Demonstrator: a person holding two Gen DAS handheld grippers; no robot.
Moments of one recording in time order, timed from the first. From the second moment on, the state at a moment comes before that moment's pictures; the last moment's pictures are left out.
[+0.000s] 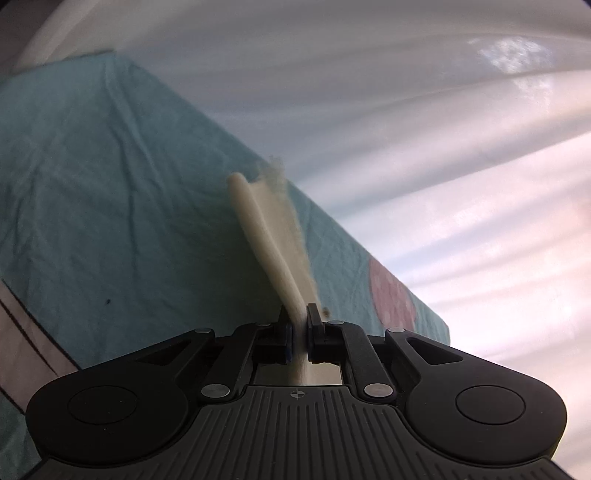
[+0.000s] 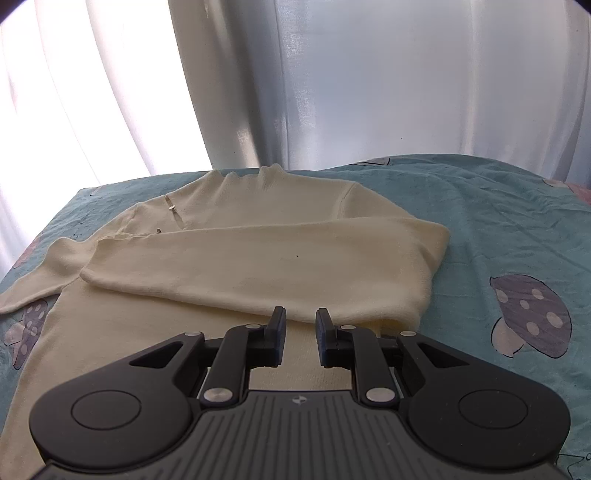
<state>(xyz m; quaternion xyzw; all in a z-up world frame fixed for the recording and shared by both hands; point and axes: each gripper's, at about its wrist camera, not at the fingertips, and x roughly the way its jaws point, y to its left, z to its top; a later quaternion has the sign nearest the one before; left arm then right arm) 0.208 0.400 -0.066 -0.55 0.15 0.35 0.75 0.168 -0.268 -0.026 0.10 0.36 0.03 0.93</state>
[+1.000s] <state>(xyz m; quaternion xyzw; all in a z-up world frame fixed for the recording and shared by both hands) 0.267 0.038 -0.021 -0.03 0.37 -0.04 0.93 0.241 -0.248 -0.026 0.20 0.39 0.15 0.89</state>
